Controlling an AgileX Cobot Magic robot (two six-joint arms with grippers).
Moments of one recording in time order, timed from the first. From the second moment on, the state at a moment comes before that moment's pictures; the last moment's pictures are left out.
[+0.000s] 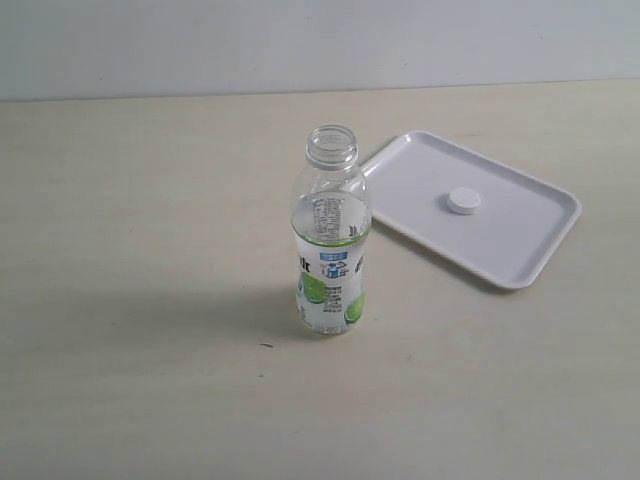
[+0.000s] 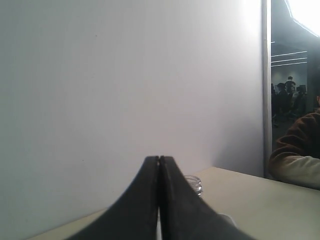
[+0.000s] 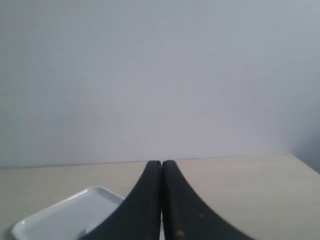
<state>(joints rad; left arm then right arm) 0.07 0.42 0.00 0.97 -1.03 -0.92 -0.09 0.01 -0.01 1.56 -0.04 -1.53</state>
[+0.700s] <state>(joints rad) 0.07 0.42 0.00 0.97 -1.03 -0.92 -0.09 0.01 -0.01 -0.11 0.09 0.14</state>
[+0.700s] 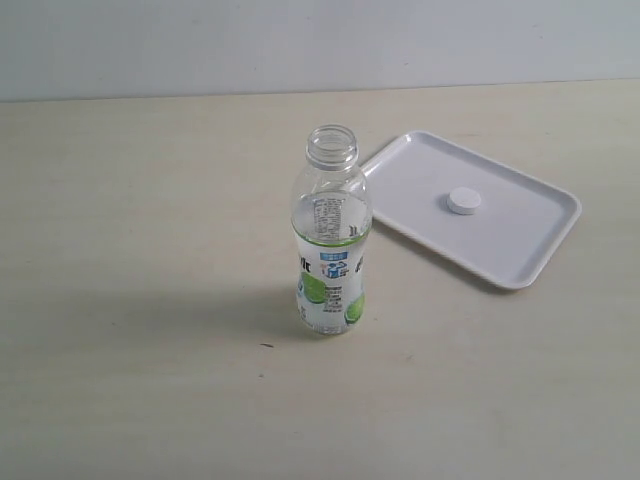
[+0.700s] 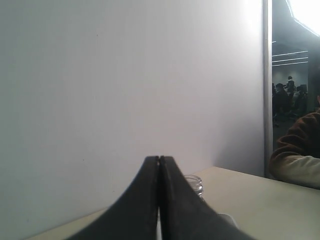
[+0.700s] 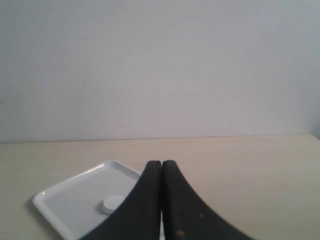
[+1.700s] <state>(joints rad) 0.07 0.42 0.00 0.97 -1.03 -0.92 -0.09 0.01 -0.01 -0.03 0.08 0.12</state>
